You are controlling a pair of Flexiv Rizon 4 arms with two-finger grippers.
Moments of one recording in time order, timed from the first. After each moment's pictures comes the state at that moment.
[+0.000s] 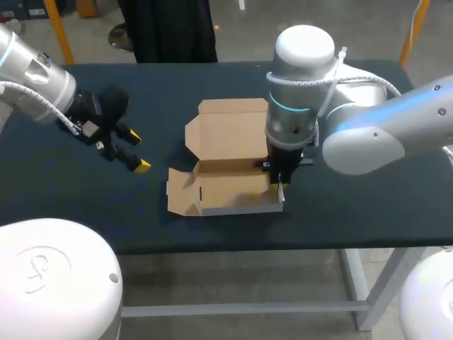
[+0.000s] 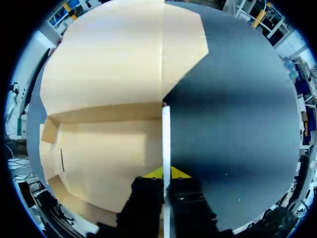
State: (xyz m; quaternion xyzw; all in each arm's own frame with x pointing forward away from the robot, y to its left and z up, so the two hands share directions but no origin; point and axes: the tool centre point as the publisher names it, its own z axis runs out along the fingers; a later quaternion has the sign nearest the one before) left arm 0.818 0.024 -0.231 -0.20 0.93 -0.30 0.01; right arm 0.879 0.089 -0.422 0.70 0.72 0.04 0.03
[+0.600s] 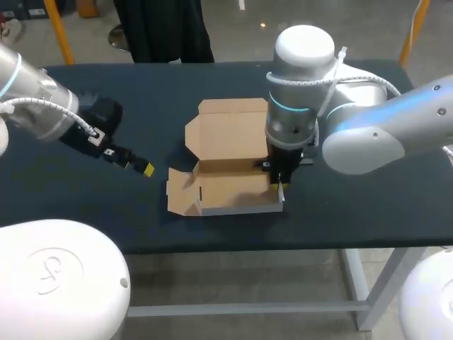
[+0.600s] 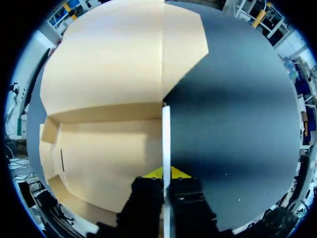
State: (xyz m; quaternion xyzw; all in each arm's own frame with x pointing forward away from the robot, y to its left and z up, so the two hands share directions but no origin) left arm 0.810 0.032 -0.260 -0.47 0.84 -0.28 -0.05; right arm 0.879 0.089 -0.422 0.70 0.72 0.04 0.03
